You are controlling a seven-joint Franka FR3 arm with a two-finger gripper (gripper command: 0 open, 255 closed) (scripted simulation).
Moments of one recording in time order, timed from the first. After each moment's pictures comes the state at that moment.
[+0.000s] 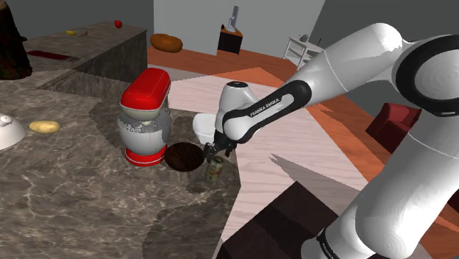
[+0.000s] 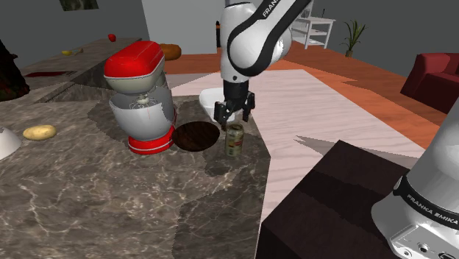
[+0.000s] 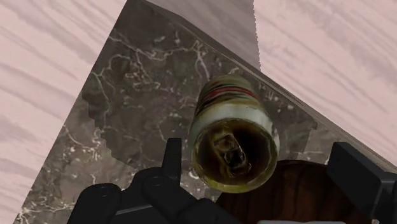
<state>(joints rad) 0.05 0.13 0.15 -2.38 -0.03 2.51 0.31</state>
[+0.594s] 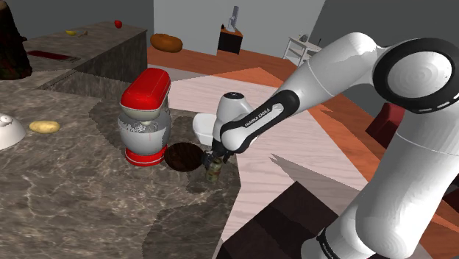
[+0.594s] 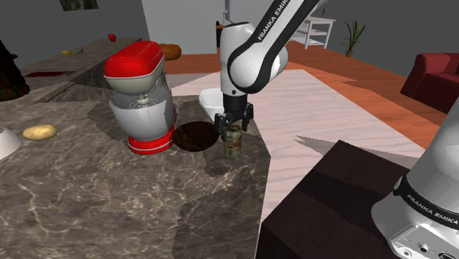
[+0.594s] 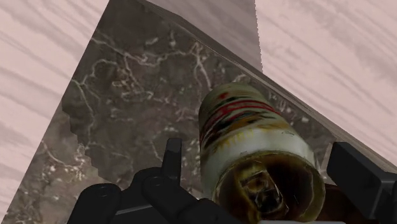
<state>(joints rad) 0.06 0.22 0.14 -2.38 -0.06 2.60 0.34</state>
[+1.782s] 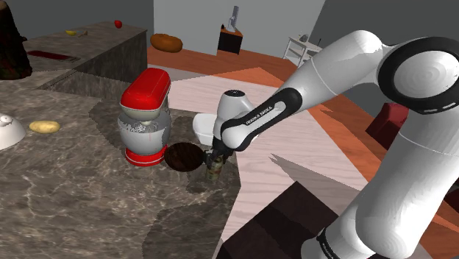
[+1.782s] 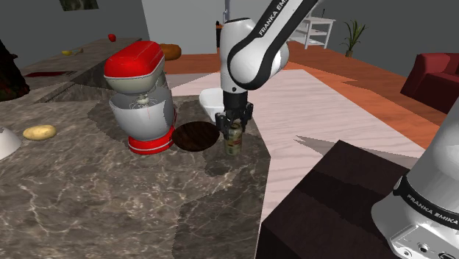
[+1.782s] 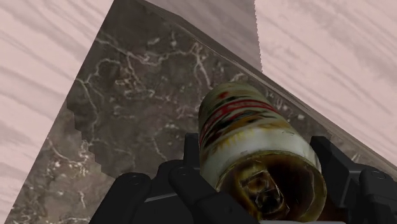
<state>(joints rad) 0.06 0.20 0.15 -2.38 -0.05 2.58 0.33</state>
